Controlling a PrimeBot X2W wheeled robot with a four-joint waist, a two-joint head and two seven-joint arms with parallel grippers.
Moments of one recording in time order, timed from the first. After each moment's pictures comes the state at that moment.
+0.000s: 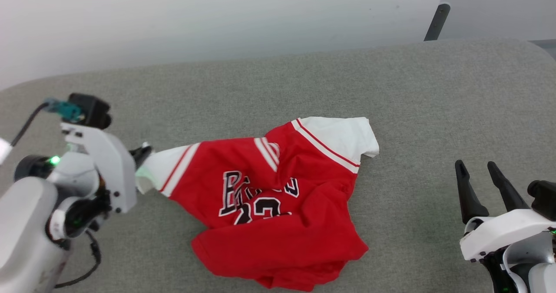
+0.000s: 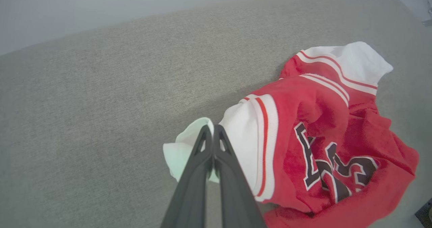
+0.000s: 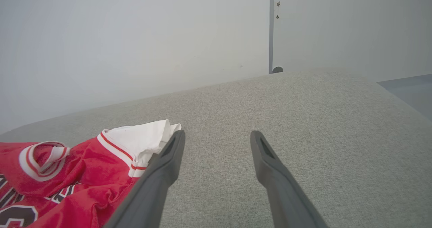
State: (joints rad) left arm -0.56 0.68 -0.43 0.17 -0.88 0.00 0.62; right arm -0.15 -0.09 -0.09 0.08 0.30 0.13 0.08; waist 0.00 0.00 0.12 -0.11
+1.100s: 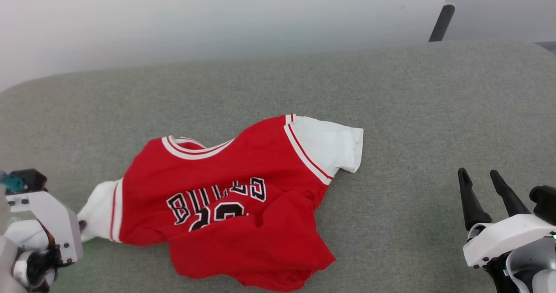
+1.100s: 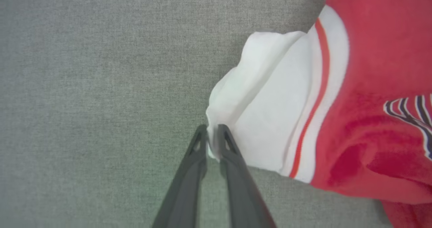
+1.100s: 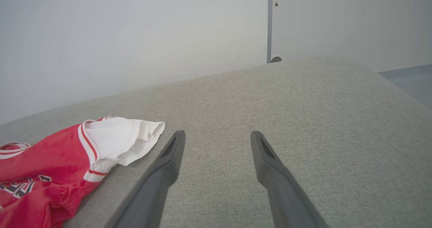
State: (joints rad) left arm -0.46 0.71 -0.40 0.62 -0.88 -0.01 0.50; right arm -0.13 -0.08 -0.11 0.07 0.30 0.13 0.11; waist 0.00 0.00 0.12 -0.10
